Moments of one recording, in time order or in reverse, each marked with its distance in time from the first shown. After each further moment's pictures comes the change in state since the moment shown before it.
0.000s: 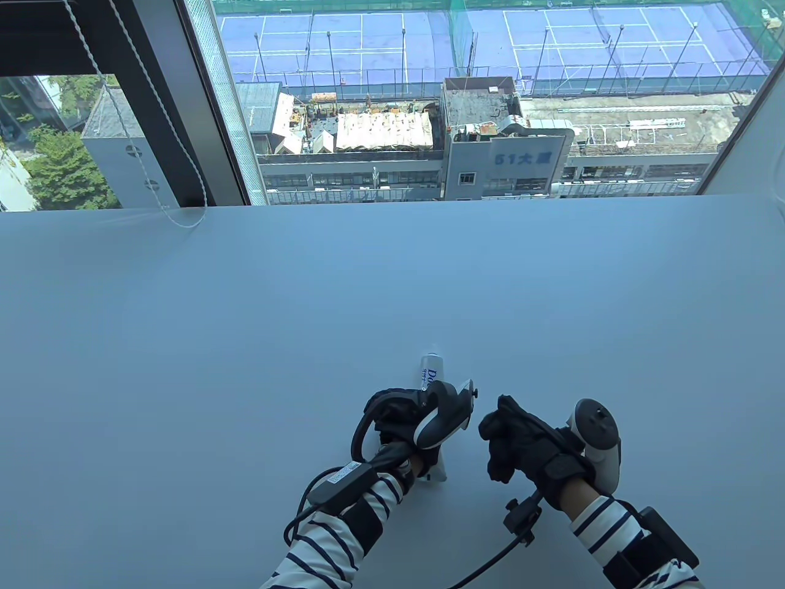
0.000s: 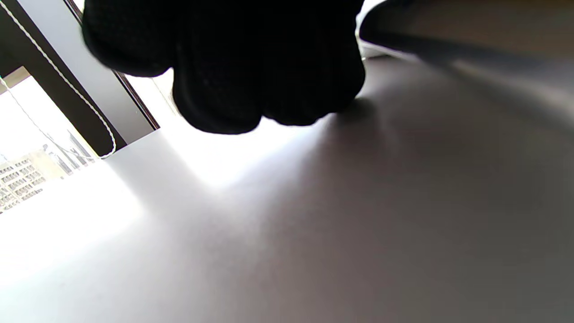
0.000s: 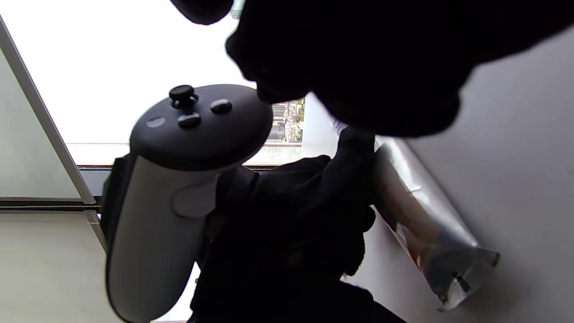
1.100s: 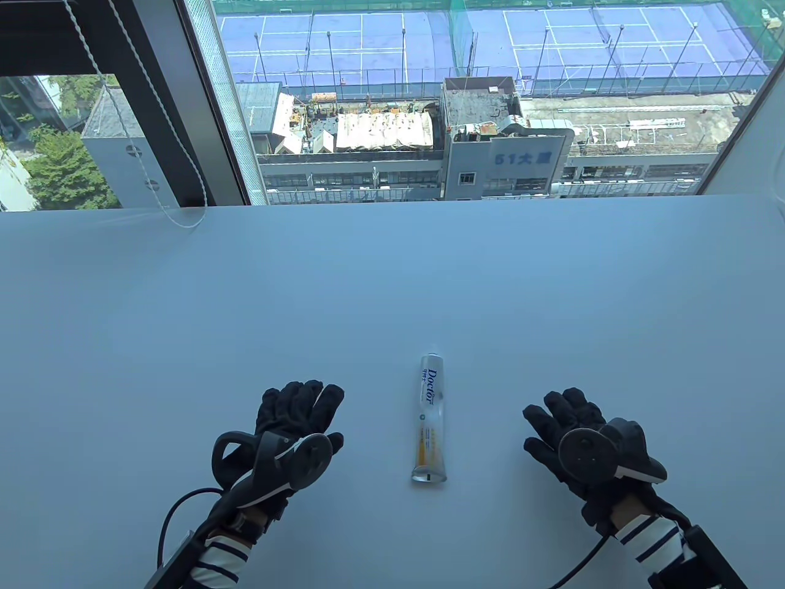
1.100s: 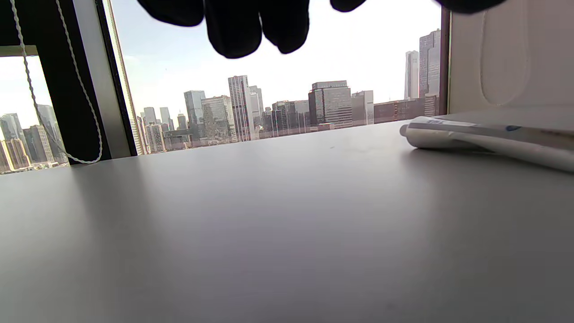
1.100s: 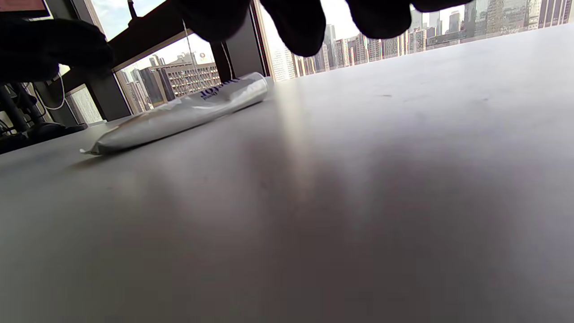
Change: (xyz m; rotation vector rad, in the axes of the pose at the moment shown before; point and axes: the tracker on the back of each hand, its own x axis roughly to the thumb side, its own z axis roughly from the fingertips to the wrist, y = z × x) left_hand -0.173 -0.056 0.067 0.231 -0.249 0.346; right_hand 0.016 -0.026 0.028 0.205 -0.184 1.379
